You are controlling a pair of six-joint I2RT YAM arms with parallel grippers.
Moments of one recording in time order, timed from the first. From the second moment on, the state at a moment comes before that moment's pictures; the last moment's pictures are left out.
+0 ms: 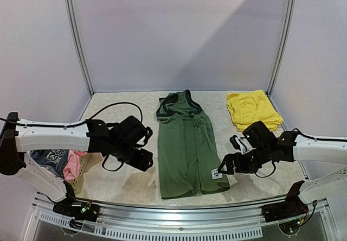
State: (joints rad) left arm -1.00 1.42 0.92 -0.60 -0.13 -0.54; right arm 0.78 1.16 0.62 -0.47 -0.24 0.68
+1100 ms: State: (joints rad) left arm -1.32 1.70 0.93 -0.49 -0.14 -0.71; right arm 0.93 1.15 0.43 -0.32 -0.18 0.87
